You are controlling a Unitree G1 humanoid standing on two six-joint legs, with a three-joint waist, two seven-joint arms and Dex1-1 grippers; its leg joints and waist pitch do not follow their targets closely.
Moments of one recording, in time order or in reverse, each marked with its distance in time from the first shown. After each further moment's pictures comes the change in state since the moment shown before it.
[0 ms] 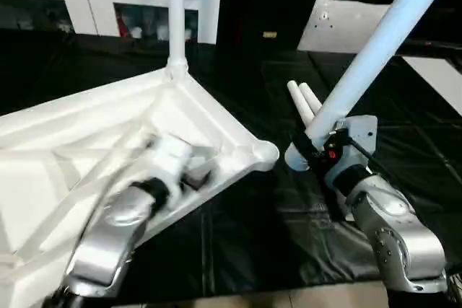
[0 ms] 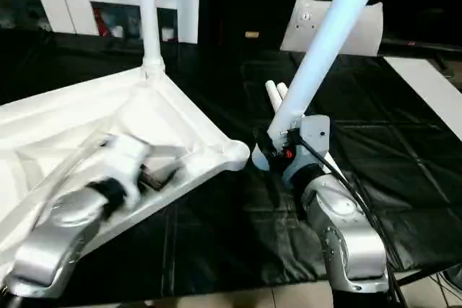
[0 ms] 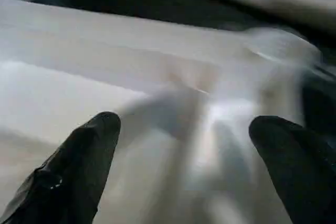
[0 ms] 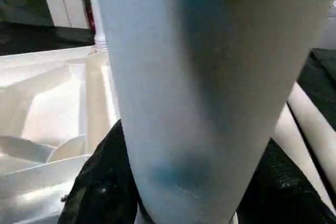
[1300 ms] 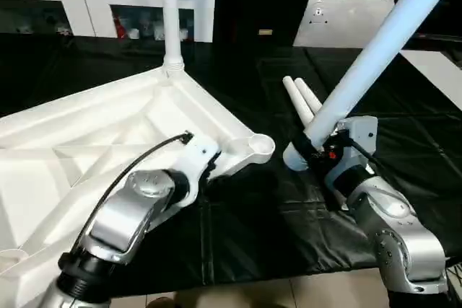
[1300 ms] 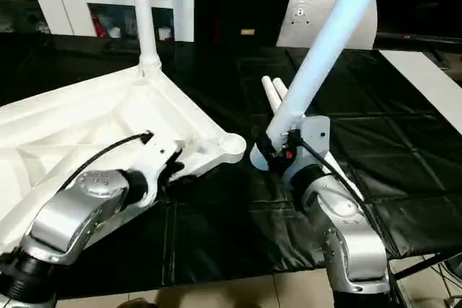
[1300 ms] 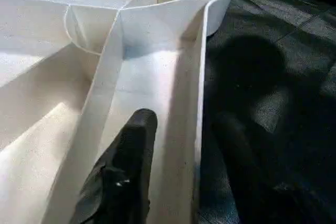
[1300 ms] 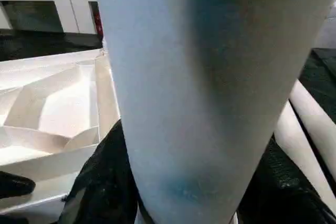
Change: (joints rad) left arm -0.206 0.039 -0.109 0.030 -0.033 0.355 -0.098; right arm 0.013 -0.004 0.004 0.006 0.009 -0.031 0.019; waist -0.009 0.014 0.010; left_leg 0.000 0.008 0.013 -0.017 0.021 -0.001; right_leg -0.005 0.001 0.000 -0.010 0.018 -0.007
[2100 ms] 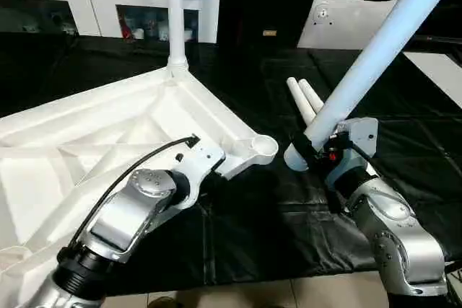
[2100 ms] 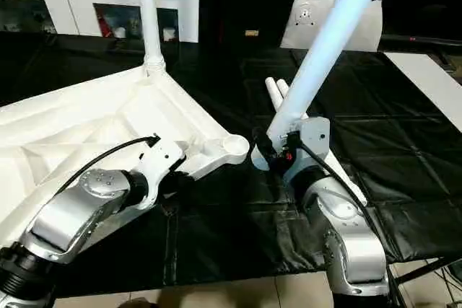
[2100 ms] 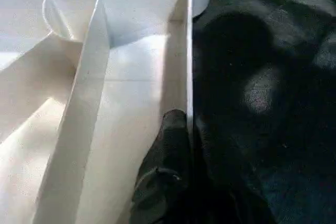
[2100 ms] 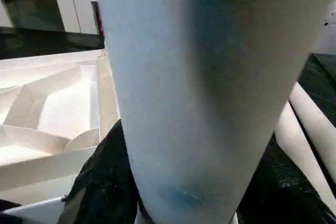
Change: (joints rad) left arm -0.020 0.077 -0.056 0.039 0.010 -0.082 -0.100; right arm 0.009 0.001 0.004 0.000 -0.021 -0.024 0.000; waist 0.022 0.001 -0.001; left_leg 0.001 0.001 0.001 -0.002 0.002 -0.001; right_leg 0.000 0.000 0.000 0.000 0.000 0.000
